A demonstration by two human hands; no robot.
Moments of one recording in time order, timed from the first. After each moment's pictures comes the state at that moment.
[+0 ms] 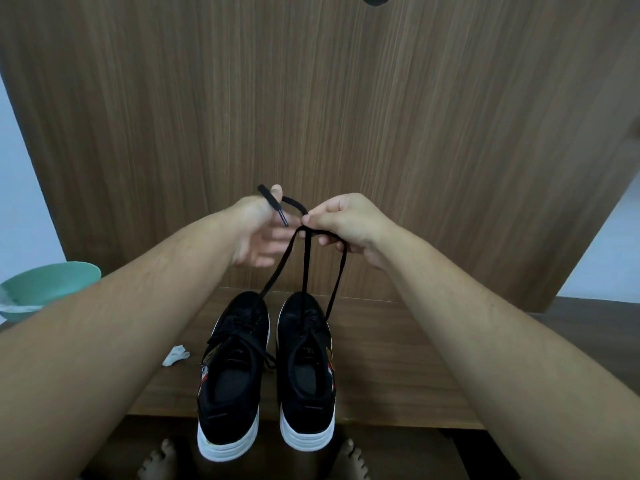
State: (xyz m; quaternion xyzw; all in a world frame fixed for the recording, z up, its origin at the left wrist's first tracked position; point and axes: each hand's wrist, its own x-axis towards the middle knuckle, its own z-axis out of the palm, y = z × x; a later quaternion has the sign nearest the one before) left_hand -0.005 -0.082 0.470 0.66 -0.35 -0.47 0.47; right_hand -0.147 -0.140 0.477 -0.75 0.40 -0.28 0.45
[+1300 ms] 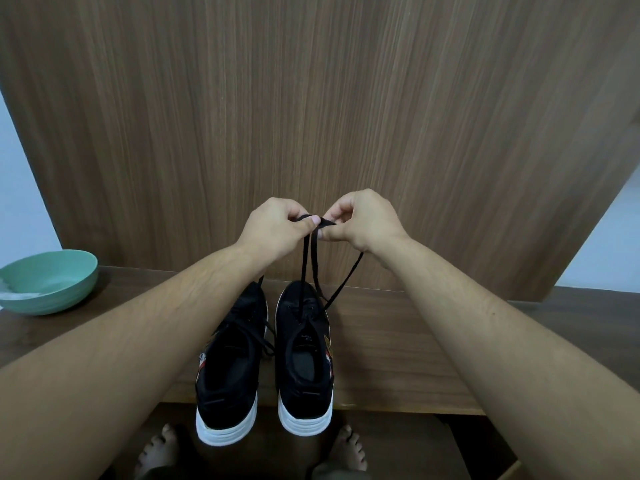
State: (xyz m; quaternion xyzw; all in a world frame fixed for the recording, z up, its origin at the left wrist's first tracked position) left_hand -0.027 -0.091 0.434 0.68 -0.56 -0.14 0.45; right_hand -0.164 -0.145 0.460 -0.82 0.45 -0.27 0.23
